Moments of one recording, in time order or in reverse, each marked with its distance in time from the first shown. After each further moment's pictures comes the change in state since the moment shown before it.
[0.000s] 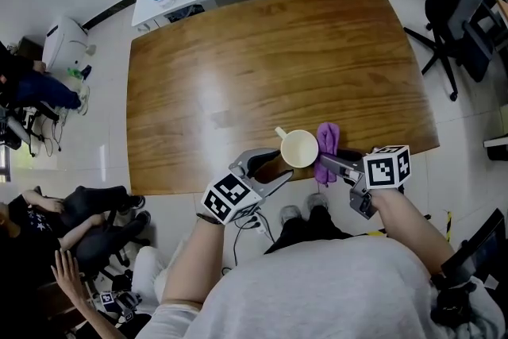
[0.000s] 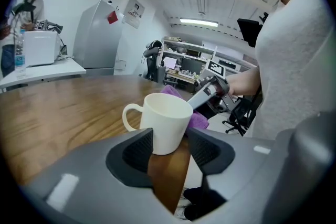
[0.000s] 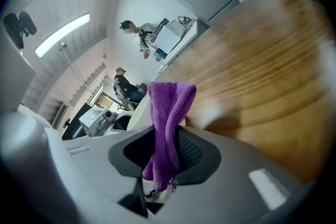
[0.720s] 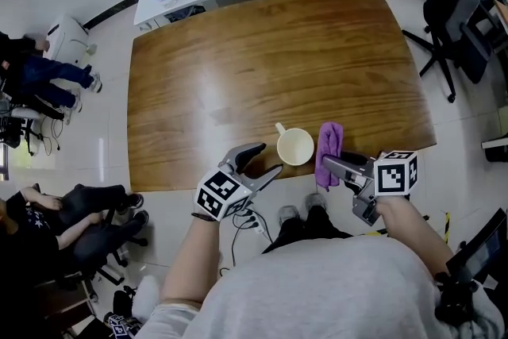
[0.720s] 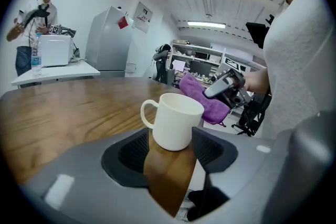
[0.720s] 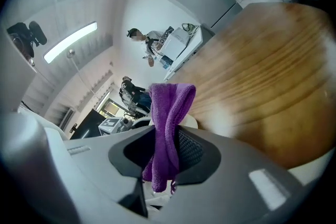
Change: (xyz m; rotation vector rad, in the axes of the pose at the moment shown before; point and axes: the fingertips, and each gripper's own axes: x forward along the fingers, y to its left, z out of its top) left arm -0.018 0.019 -0.008 -0.033 -0.033 0.106; right arm -0.027 0.038 0.007 0.009 -0.076 0.071
